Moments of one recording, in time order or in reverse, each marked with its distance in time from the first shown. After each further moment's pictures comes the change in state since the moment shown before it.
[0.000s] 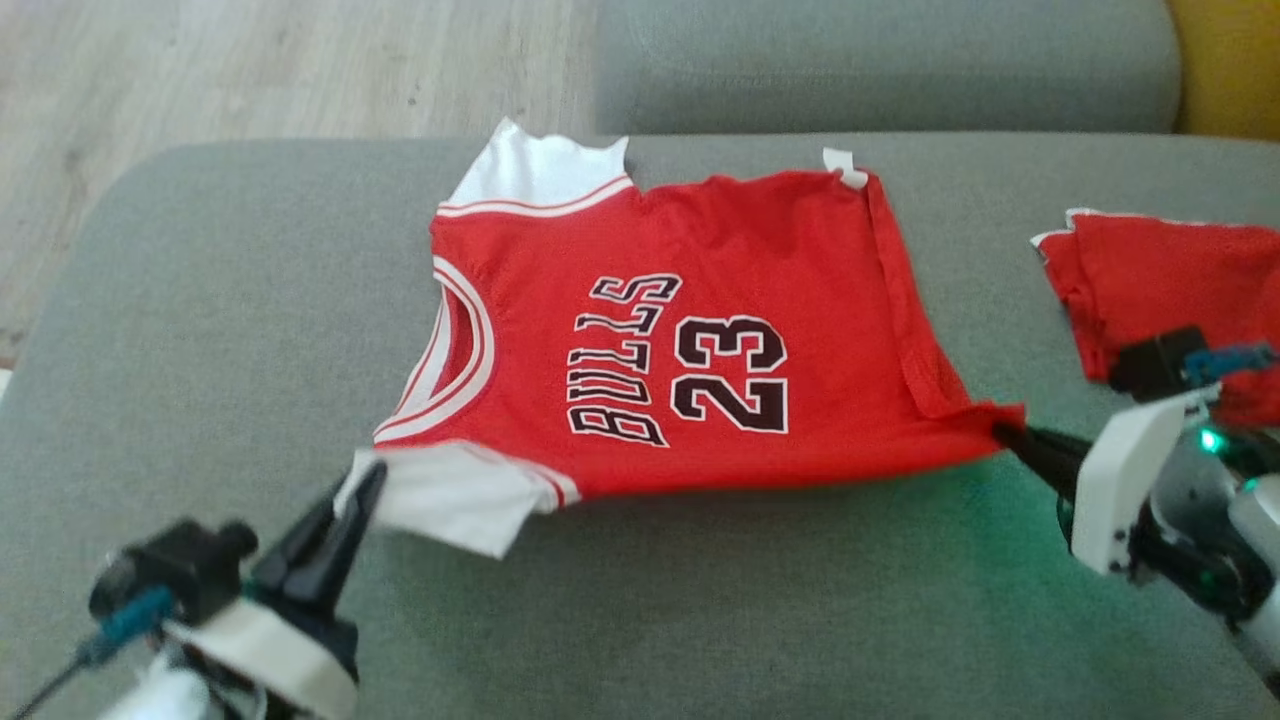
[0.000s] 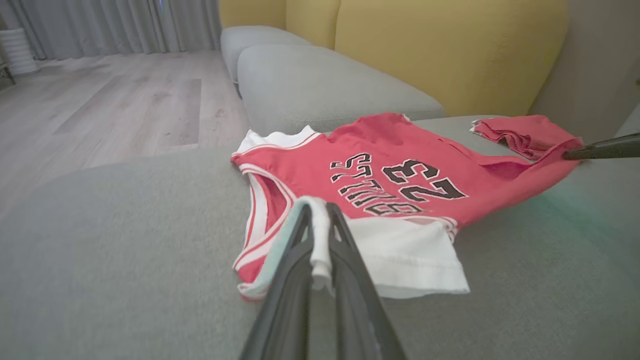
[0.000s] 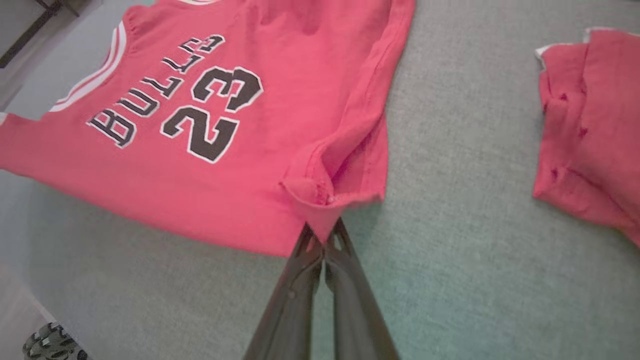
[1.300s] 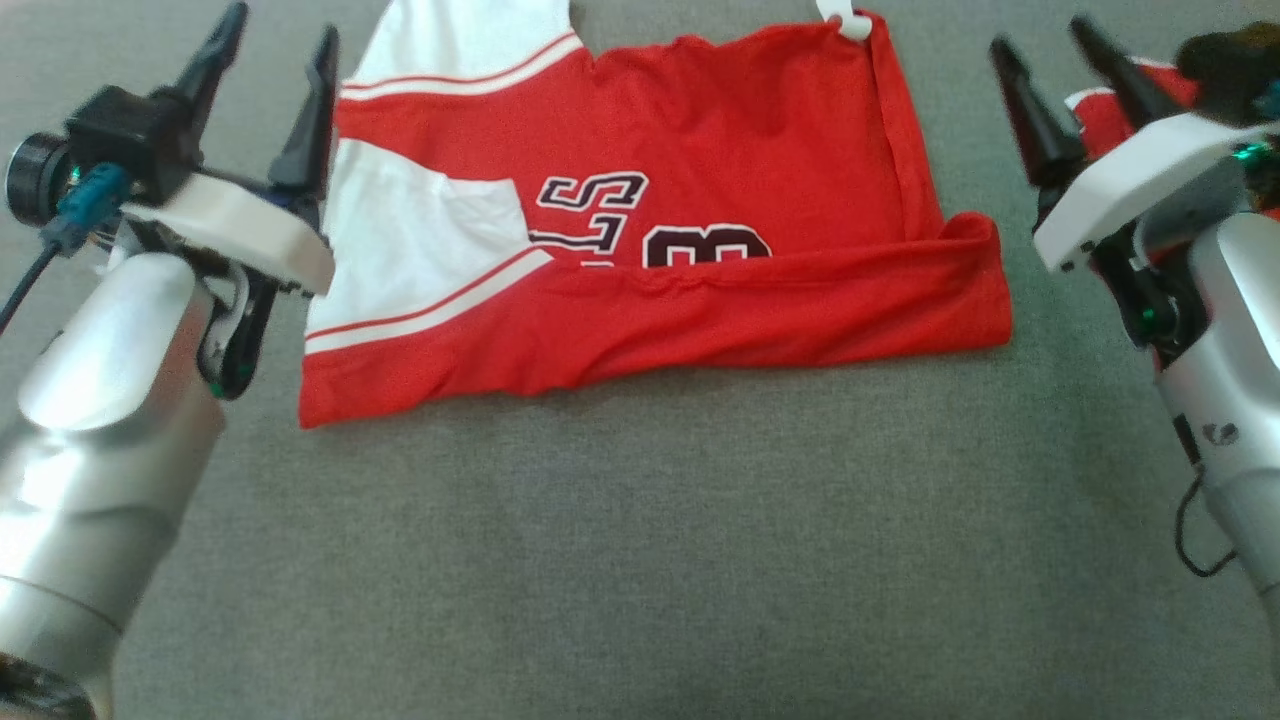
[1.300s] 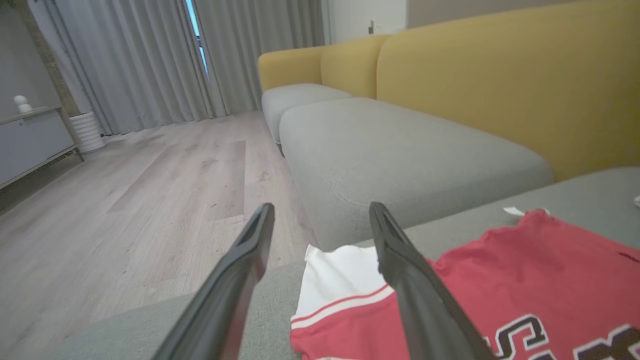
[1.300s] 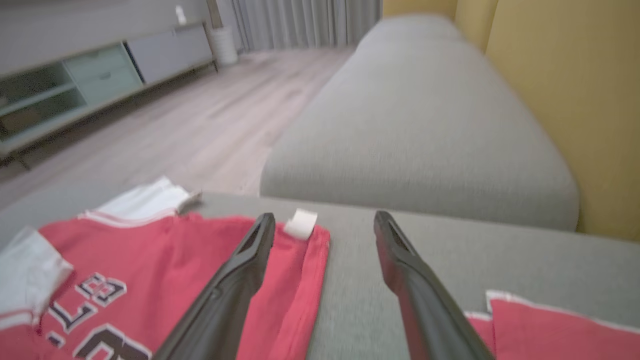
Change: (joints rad) left arm -0.764 -0.296 -0.017 0.728 0.099 -0.118 -0.120; right arm -0.435 0.281 -0.190 0.314 -0.347 0.000 -0.387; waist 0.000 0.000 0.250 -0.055
